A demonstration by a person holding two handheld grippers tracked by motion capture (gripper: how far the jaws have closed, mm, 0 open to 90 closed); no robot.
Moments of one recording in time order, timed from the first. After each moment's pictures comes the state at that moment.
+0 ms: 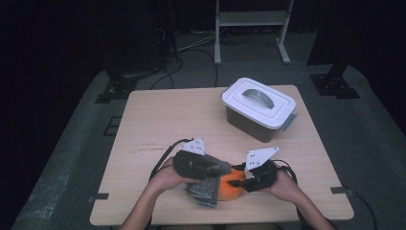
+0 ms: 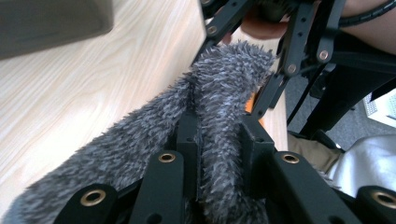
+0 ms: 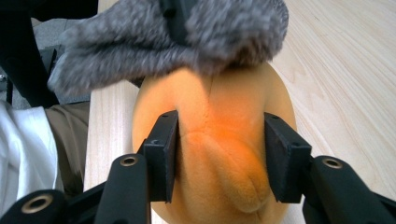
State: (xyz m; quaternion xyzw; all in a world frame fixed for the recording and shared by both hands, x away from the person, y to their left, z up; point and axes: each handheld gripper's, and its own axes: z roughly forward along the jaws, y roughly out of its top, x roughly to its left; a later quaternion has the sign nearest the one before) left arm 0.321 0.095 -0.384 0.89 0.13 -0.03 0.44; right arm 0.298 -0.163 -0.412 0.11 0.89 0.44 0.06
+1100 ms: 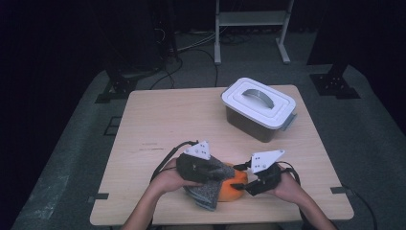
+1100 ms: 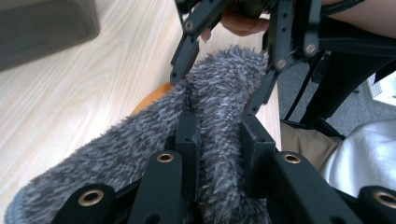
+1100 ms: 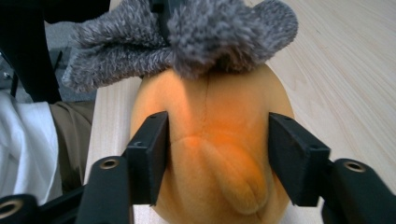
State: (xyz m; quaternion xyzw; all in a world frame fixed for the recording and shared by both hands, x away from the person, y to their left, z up) left arm 0.311 0.083 -0.377 0.90 0.10 -0.02 0.43; right arm 0.295 -0.173 -0.416 0.08 0.88 0.46 0.07
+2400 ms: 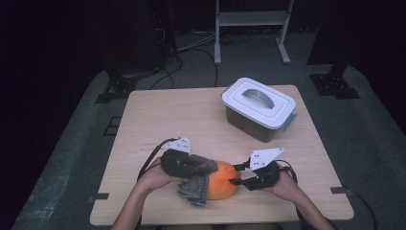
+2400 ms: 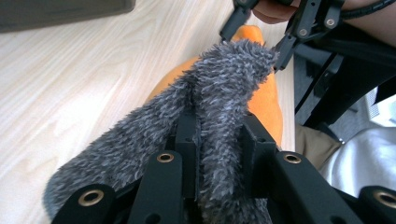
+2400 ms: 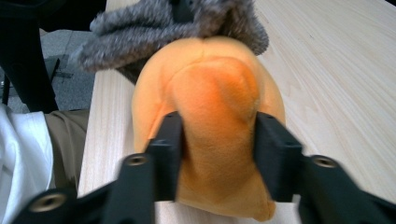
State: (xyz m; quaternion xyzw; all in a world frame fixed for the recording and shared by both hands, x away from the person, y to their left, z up) left arm 0.324 0.125 -0.388 0.88 0.16 -0.03 0.44; right arm 0.299 -0.170 -0.414 0.09 0.88 0.47 0.07
